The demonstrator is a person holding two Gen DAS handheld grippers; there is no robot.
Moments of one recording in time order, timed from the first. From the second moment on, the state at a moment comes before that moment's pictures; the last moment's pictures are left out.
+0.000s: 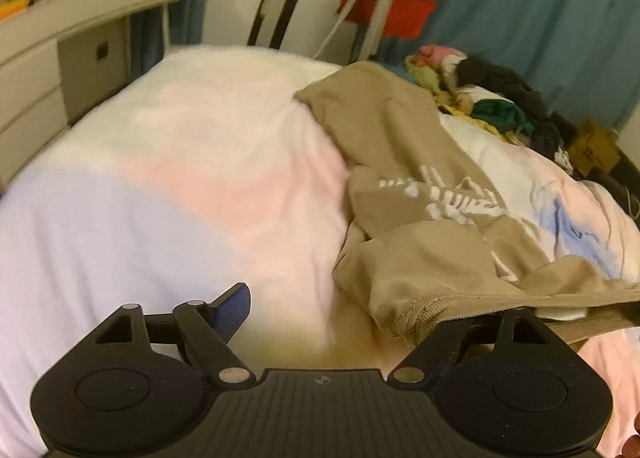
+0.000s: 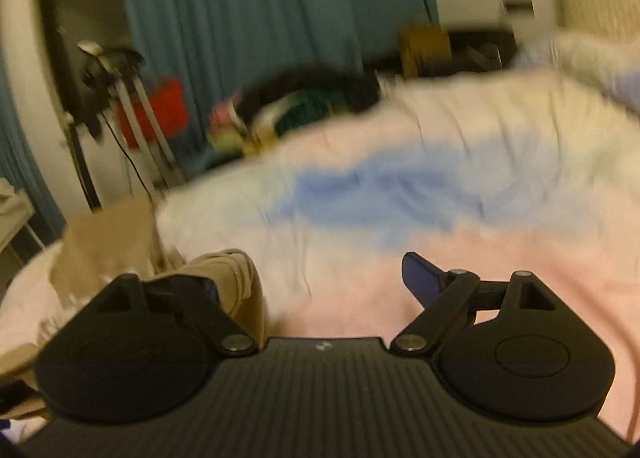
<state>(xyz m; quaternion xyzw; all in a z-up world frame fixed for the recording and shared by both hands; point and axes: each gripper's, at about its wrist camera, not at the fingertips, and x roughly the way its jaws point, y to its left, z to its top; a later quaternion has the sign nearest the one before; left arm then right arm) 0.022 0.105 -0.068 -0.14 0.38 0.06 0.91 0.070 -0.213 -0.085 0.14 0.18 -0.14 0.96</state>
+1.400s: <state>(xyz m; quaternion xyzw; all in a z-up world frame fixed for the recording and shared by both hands) 0.087 0.085 0.309 -0.14 0.14 -0.02 0.98 0.096 -0.249 0.275 0.08 0.05 0.00 1.00</state>
